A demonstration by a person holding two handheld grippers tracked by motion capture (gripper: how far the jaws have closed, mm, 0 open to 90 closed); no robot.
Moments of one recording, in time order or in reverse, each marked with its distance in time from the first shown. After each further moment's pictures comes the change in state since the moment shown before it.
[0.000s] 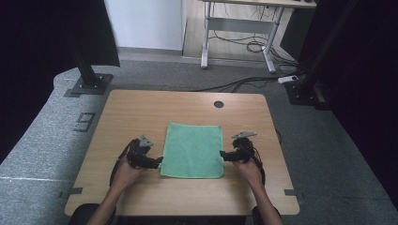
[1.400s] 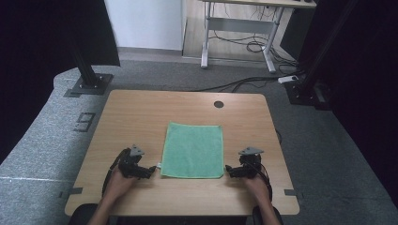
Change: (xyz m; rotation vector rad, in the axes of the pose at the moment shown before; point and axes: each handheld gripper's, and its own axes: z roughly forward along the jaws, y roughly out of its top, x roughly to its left) left arm 0.009 -0.042 0.005 0.013 0.000 -0.045; right arm -0.003 -0.059 -0.005 -0.018 -0.025 -0.027
